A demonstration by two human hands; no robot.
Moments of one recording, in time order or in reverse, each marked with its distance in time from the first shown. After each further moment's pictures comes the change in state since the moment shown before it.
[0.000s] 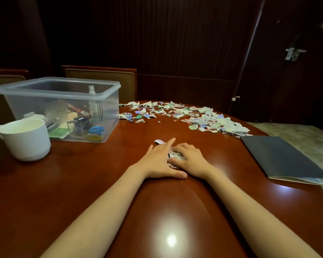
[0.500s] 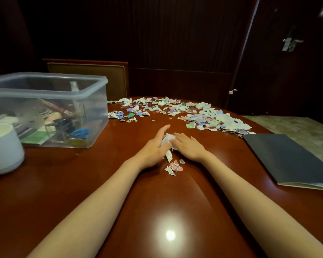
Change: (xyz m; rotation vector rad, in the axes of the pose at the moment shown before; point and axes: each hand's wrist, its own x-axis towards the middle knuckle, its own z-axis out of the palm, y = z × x) left_hand 0.048 -0.009 -0.008 -0.401 0.123 -0.015; right_hand 0.064 0.034 -0.004 0.124 -0.134 0.127
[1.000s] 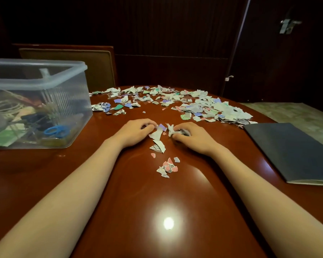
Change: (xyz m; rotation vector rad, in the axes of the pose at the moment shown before) left_hand 0.063 -0.040 -0.031 0.367 0.015 -0.040; right_hand 0.005 0.033 -0.012 0.125 0.164 -0.023
